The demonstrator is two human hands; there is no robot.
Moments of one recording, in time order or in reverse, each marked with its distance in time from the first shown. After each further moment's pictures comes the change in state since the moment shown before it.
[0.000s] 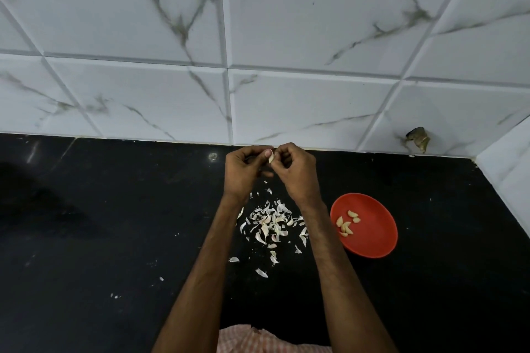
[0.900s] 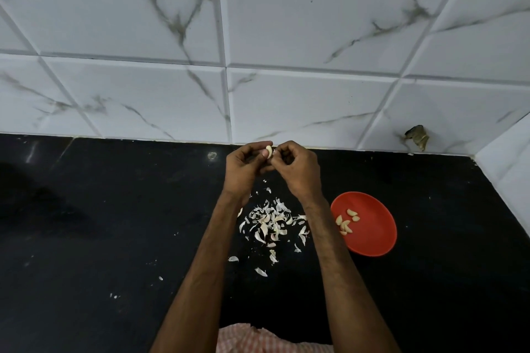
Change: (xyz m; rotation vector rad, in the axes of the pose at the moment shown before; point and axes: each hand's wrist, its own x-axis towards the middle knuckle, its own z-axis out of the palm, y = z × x) left_hand -0.001 -0.001 0.000 -0.203 -0.084 -0.064; right_hand 0.002 -0.001 -0.004 -0.036 -0.019 0.173
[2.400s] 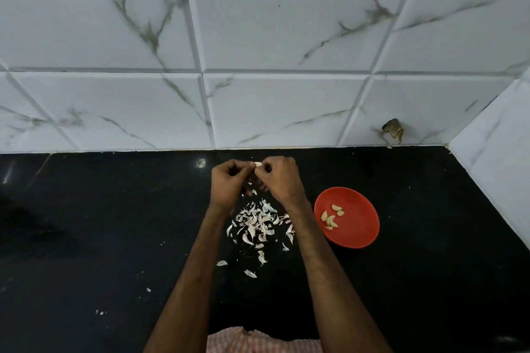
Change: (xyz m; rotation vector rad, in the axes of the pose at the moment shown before) left_hand -0.011 -0.017 0.000 0.340 0.087 -0.028; right_hand 0.000 0.025 0.003 -0.172 -0.115 0.019
